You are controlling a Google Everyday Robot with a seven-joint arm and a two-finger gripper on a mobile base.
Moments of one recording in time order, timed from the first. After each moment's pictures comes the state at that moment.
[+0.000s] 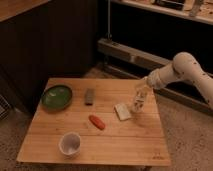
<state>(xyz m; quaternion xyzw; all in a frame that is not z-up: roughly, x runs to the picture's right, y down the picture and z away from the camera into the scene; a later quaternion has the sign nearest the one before) 0.184 -0.001 0.764 -0.26 -0.30 0.24 0.88</state>
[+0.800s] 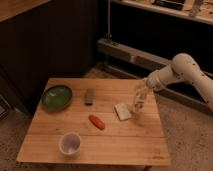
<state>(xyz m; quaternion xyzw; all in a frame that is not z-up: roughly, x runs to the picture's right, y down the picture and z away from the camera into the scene) 0.181 0.003 0.764 -0.27 -0.29 0.21 0.89</state>
